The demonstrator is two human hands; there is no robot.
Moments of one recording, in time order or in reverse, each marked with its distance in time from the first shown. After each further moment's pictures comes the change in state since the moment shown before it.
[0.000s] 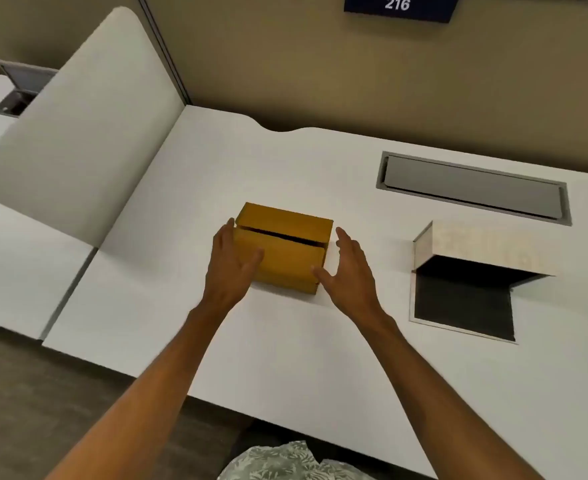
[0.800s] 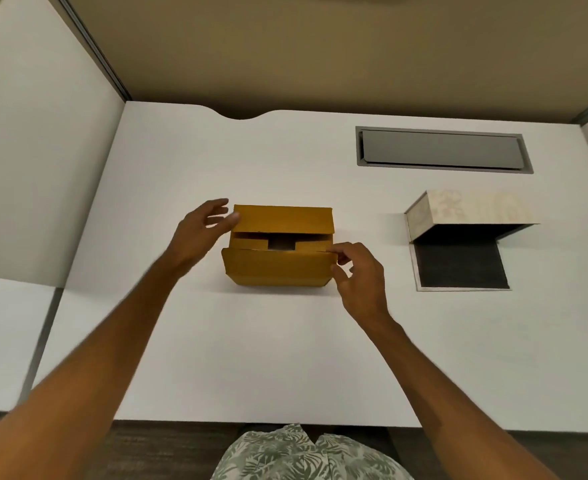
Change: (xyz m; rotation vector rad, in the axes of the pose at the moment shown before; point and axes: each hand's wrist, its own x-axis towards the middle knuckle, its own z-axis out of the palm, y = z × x) left_hand 0.128 -0.043 -0.060 -0.155 -0.392 0.016; right_hand -0.013 -0.008 0.047 0.030 0.338 0.046
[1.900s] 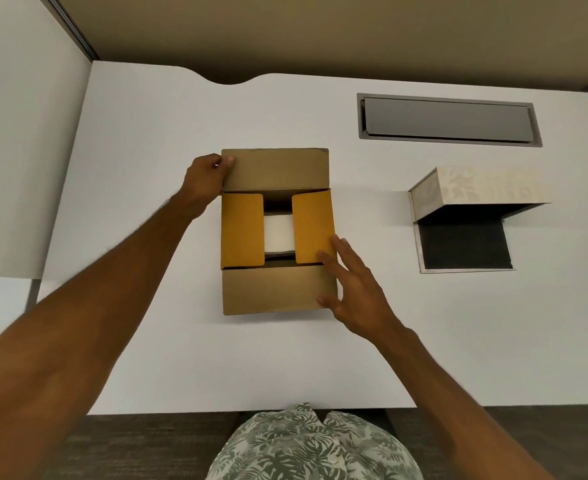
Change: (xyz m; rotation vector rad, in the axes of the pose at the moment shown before) left_hand 0.103 0.001 0.015 -0.027 0.037 -0.071; right_hand -0.027 0.023 0.012 -0.330 -0.390 -0.108
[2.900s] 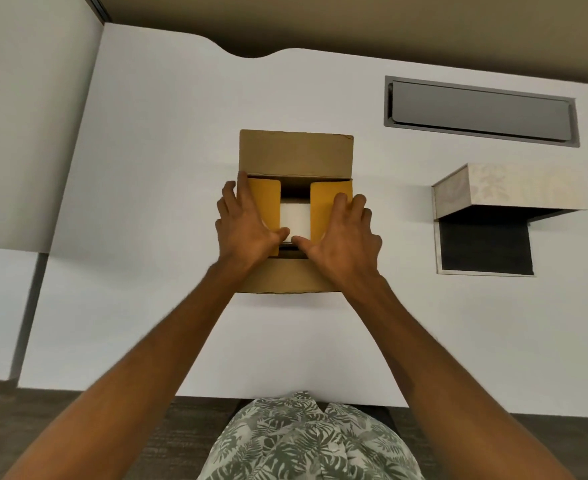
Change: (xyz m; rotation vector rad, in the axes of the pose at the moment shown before) left_hand -0.102 -0.021 0.060 0.547 0.156 0.007; right_hand 0.086 -0.073 -0.017 -0.312 0.075 0.383
